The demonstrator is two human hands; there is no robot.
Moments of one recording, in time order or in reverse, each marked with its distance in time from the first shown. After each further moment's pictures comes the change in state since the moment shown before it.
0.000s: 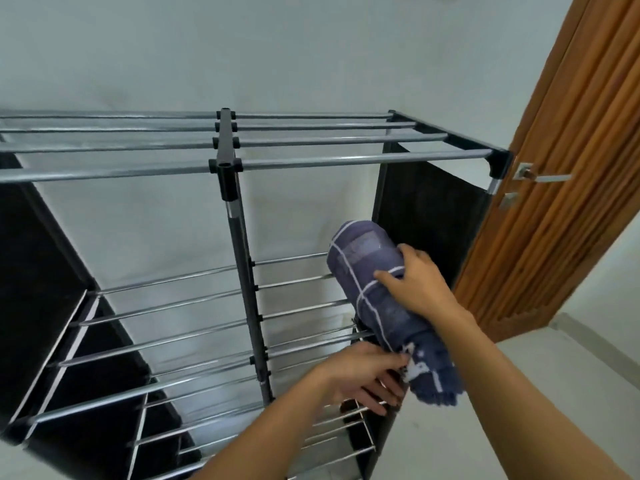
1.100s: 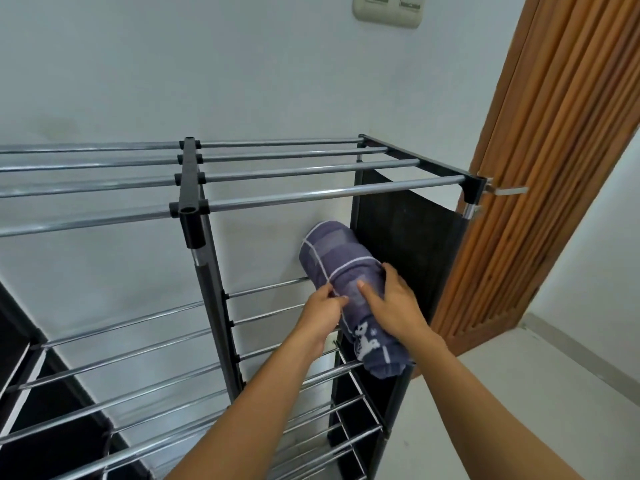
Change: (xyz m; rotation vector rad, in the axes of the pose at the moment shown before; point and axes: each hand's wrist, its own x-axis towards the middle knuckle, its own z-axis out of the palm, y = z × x) left_hand 0.038 0.073 -0.056 -0.189 0.538 0.299; right_hand 0.018 0.004 0.019 0.204 0.082 0.059
